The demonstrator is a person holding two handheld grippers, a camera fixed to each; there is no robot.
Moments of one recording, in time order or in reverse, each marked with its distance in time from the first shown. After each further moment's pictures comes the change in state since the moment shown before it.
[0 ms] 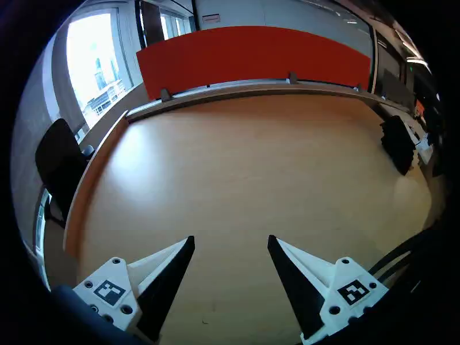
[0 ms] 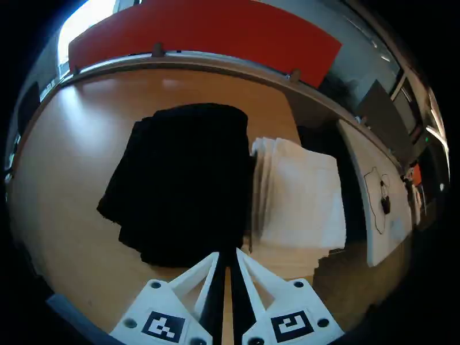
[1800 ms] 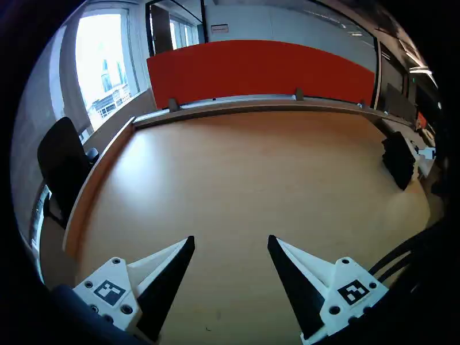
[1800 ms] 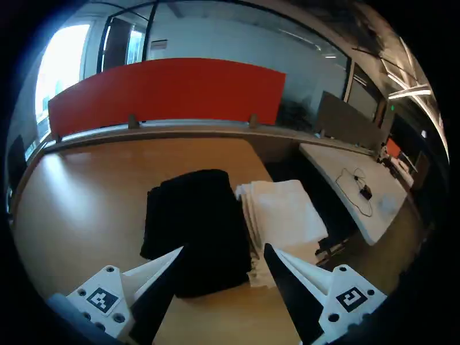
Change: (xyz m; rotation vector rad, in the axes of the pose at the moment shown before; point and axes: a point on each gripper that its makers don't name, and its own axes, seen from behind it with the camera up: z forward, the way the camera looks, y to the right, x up) left arm 0.020 -0.014 -0.007 0.008 0.077 -0.047; right arm 0.039 -0.025 -0.064 -0.144 0.347 0.267
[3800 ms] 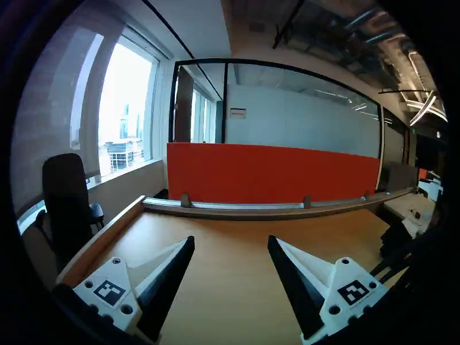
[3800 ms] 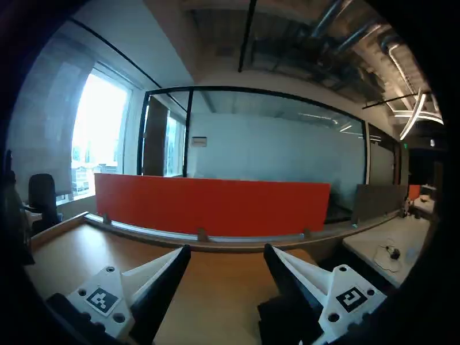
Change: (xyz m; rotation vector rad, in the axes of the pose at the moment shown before) left arm 0.193 -0.040 -0.030 0.011 0.540 -0.152; right arm 0.188 -0.215 -0.123 0.225 0.592 0.008
